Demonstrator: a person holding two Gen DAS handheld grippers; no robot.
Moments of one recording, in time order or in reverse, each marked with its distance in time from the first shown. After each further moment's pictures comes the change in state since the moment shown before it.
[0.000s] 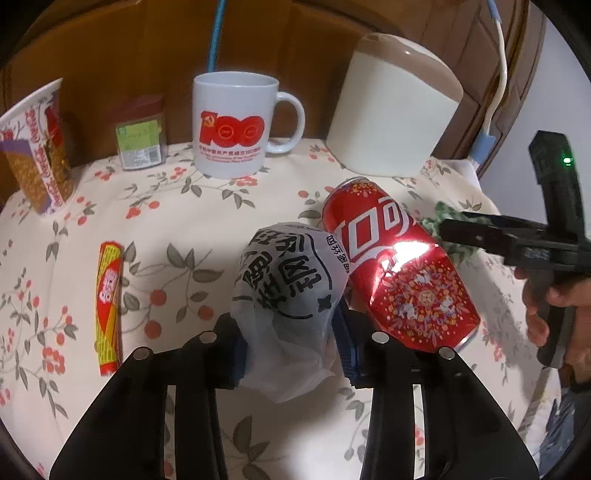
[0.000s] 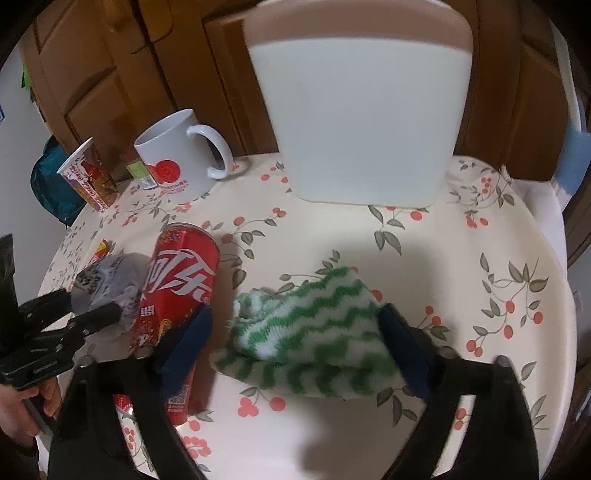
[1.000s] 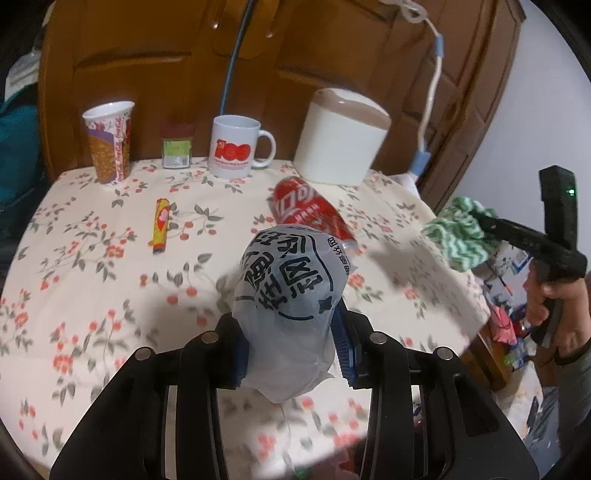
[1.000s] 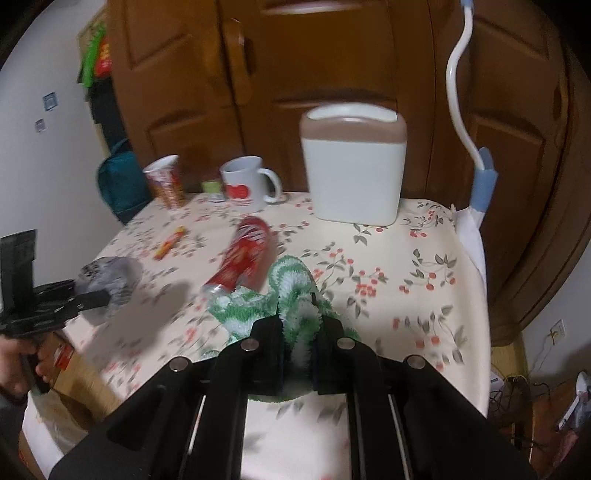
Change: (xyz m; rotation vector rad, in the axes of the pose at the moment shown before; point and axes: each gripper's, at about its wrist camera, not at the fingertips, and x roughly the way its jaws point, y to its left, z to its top) left arm -0.152 -0.046 -0.089 -0.032 -0.128 -0.035; right arm -0.188 0.013 -0.095 -0.138 -0.214 0.053
